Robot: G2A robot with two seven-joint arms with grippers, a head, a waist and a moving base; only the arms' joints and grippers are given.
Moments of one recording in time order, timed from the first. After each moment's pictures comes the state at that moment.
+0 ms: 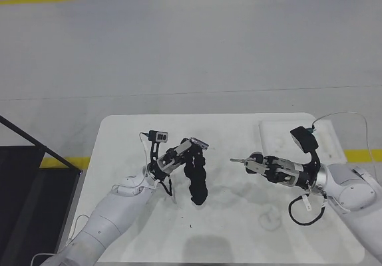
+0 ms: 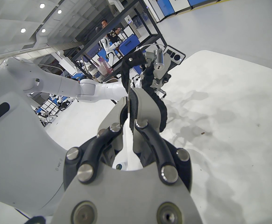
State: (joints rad) left arm 0.99 -1.17 -0.84 -1.12 -0.97 -0.91 -0.91; right arm -1.19 -0.79 1.15 -1.70 0.21 -0.84 0.67
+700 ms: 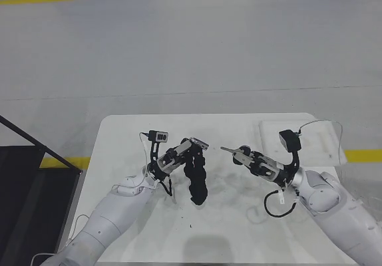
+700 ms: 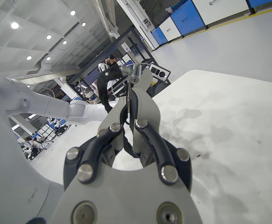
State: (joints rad) left arm 0.99 -1.17 -0.84 -1.12 -0.97 -0.91 -0.91; right arm -1.11 -0.92 0.96 -1.51 -0.01 -0.88 0.27
